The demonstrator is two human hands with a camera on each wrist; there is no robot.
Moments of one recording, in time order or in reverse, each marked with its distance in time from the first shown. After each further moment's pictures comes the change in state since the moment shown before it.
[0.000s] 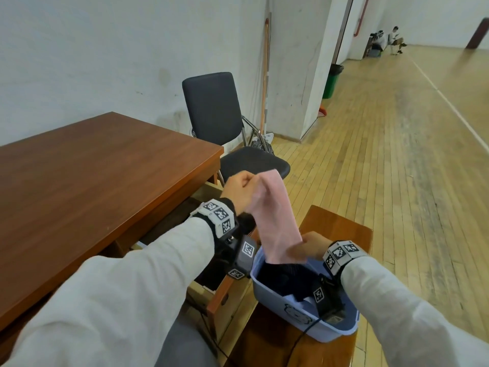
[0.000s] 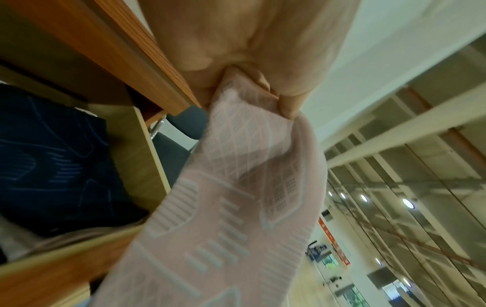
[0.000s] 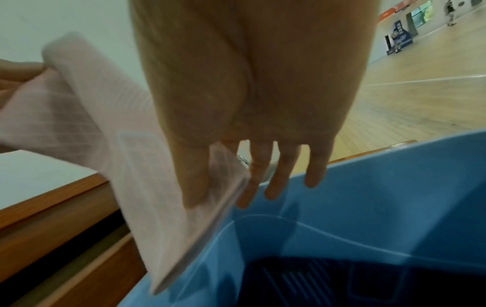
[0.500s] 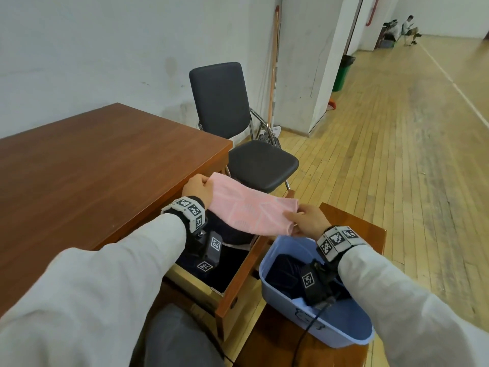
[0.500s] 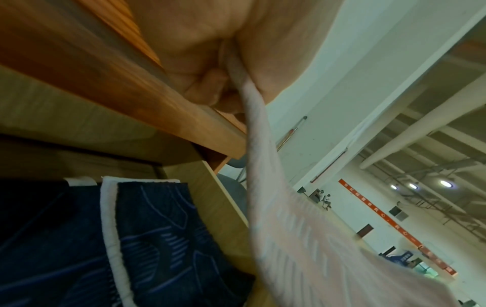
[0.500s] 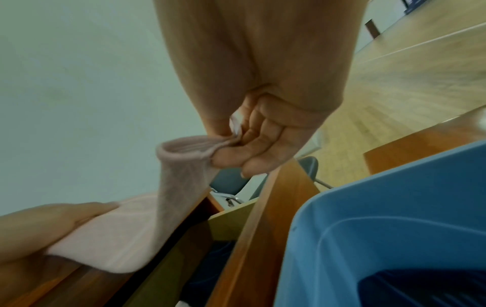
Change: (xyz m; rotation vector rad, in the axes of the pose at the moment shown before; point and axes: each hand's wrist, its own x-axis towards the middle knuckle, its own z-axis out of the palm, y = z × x) left_hand 0.024 -0.073 -0.067 0.304 0.249 -0.314; right_hand 0.018 -0.060 -0.001 0.492 0.212 -0.101
